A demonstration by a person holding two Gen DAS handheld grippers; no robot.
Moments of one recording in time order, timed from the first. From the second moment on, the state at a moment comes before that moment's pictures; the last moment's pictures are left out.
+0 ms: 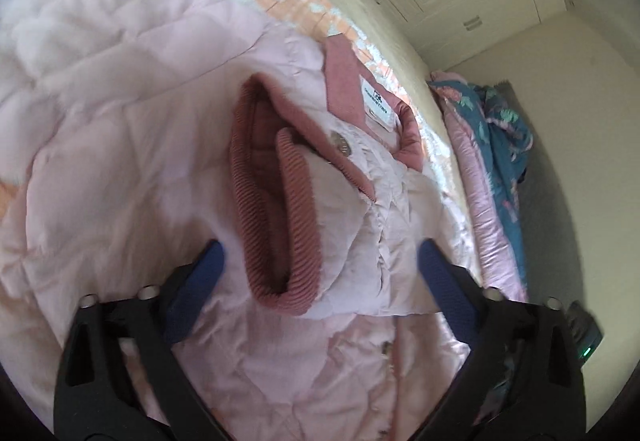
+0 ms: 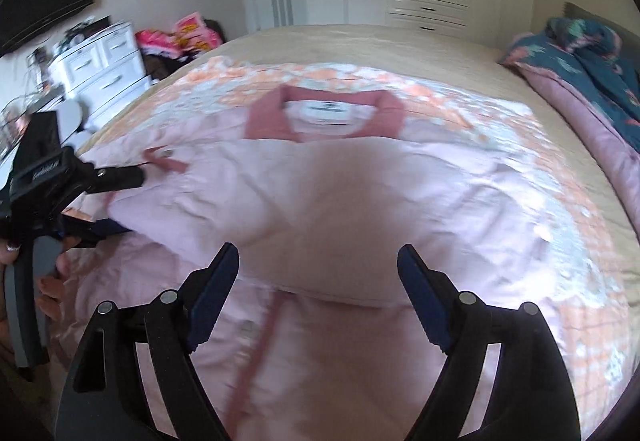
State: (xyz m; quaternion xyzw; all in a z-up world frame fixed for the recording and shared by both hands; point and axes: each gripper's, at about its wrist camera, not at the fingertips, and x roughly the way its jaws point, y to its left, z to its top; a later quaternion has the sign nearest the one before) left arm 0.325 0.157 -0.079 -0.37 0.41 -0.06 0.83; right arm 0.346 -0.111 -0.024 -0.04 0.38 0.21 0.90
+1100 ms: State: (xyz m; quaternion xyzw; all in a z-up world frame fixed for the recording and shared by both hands) left arm 0.334 0.180 -0.100 -0.37 0.43 -0.05 0.82; right arm 0.423 -0.190 -0.092 0.02 0.47 0.12 0.87
